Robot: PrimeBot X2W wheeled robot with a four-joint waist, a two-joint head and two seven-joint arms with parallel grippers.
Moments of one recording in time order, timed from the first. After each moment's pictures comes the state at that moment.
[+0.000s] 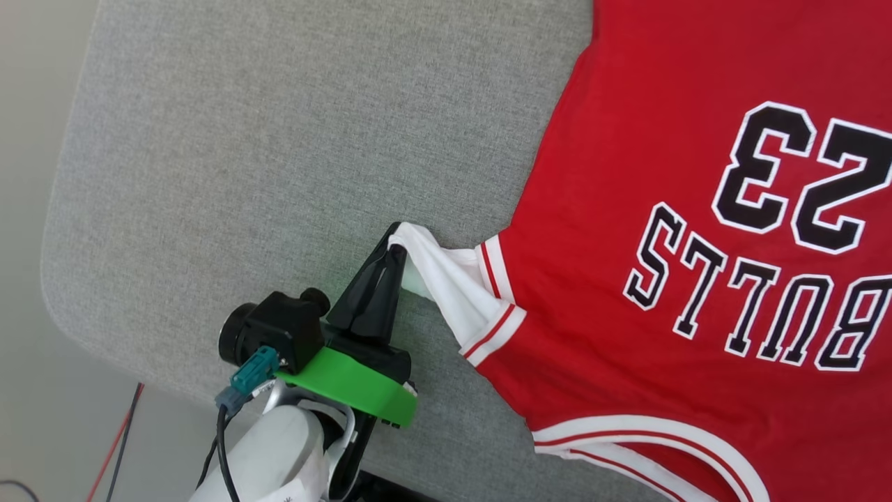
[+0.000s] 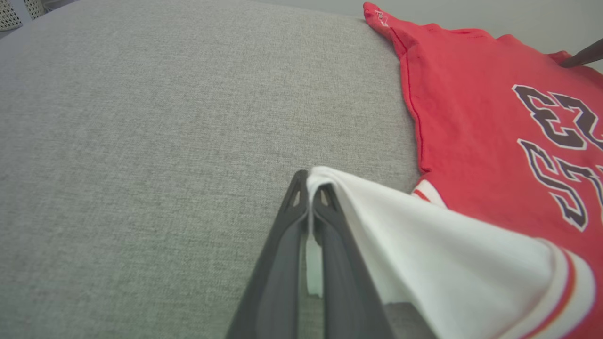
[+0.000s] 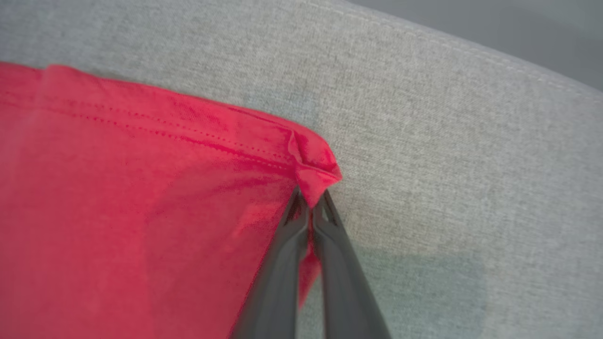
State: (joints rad) left arm -0.29 0.30 -0.56 -0.04 -0.54 0.12 -0.26; right arm -1.15 -0.73 0.17 0.56 0.49 0.13 1.06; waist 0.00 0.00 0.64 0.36
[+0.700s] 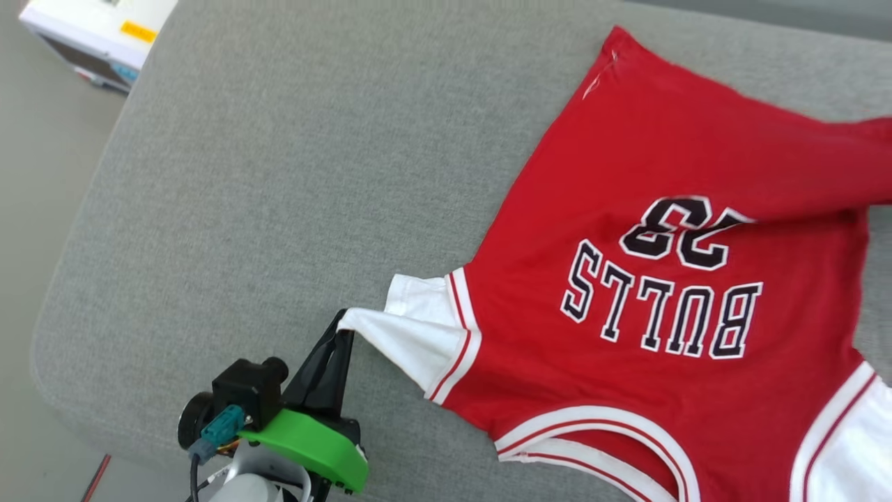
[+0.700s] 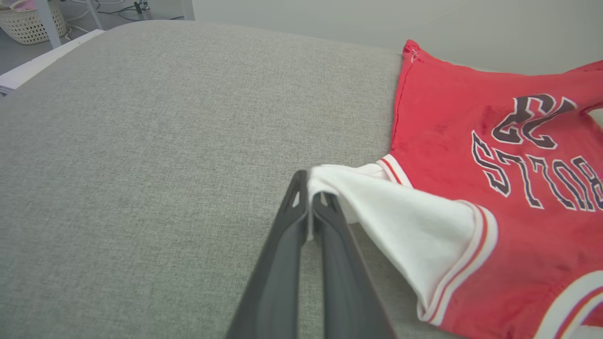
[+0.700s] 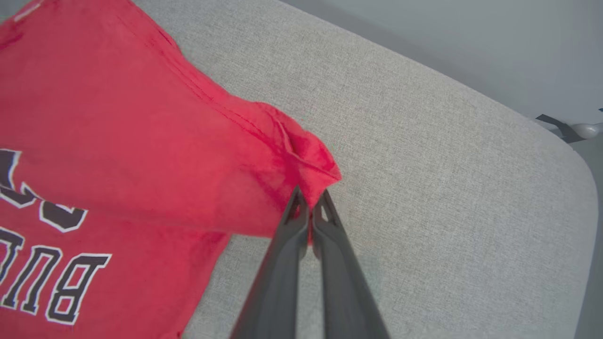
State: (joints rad) left arm -0.12 0.38 -0.53 0.02 -0.58 0.14 -0.25; right arm -0.72 -0.91 0.32 0.29 0.80 0.13 0.78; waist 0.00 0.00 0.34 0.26
